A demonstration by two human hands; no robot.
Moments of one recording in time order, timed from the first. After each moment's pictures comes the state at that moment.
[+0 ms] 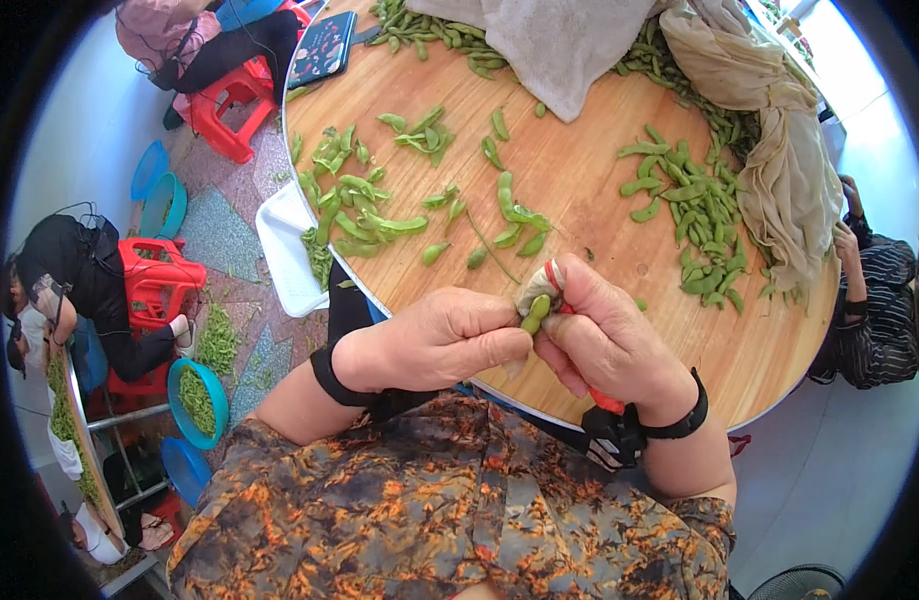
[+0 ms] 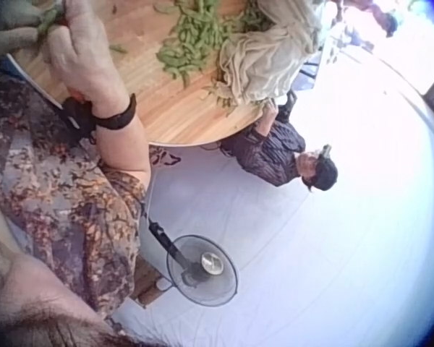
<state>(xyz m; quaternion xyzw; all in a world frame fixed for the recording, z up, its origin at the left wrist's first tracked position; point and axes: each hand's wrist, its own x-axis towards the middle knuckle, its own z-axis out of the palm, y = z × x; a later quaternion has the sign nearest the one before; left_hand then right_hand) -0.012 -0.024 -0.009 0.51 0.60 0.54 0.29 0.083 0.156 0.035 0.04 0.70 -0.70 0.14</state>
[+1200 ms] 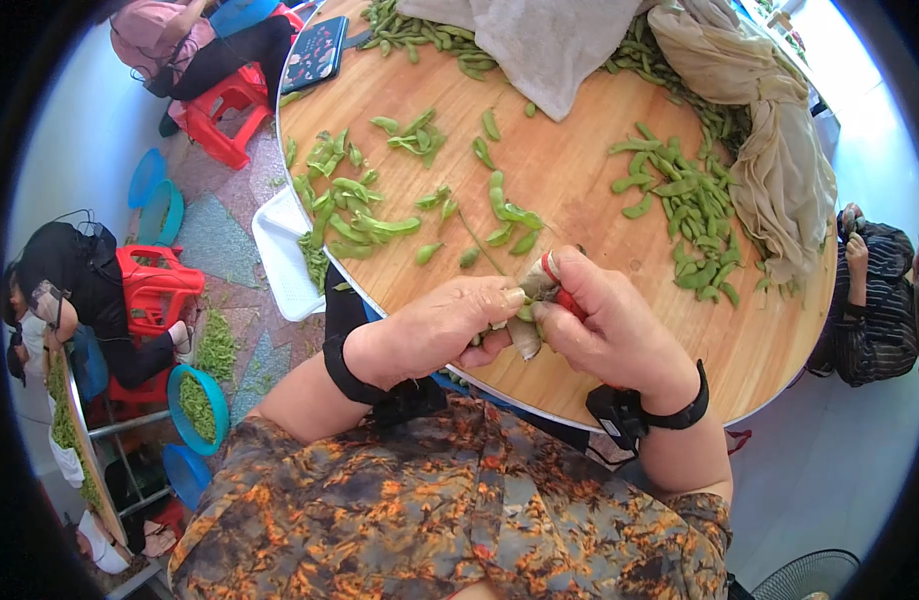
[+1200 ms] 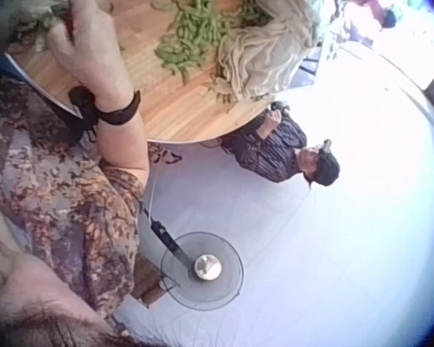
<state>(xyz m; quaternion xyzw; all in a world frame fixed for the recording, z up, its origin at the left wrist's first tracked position) -0.007 -0.013 -0.008 0.19 0.44 0.63 0.60 0.084 0.165 0.023 -0.02 0.84 -0.54 0.05</state>
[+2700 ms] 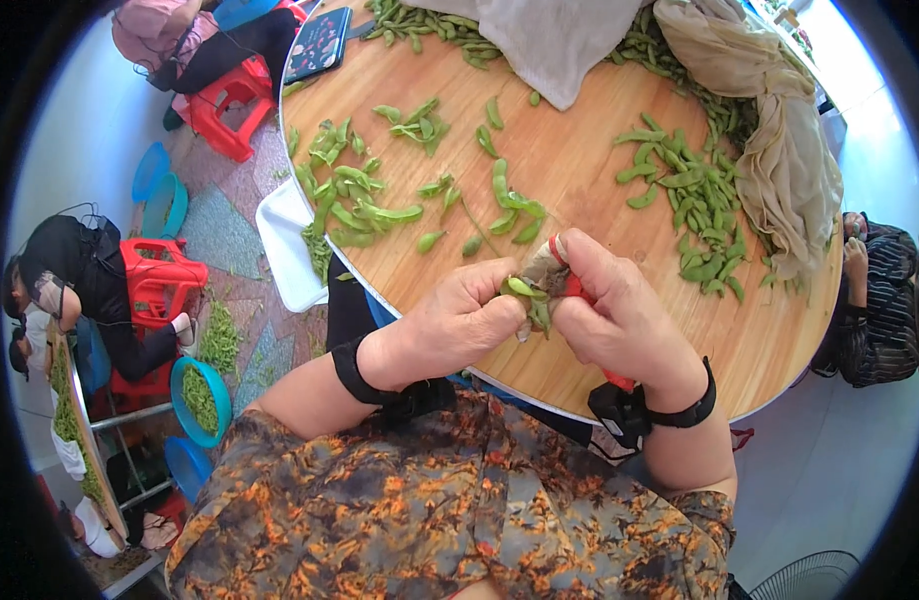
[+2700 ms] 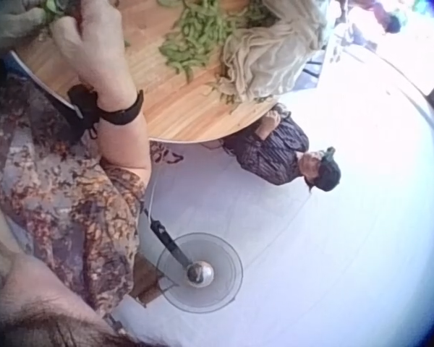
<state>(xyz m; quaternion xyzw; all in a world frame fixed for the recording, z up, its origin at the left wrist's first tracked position) 0.007 -0.010 -0.015 0.25 0.47 0.69 0.50 0.083 0.164 0.030 0.02 0.82 -0.56 0.07</state>
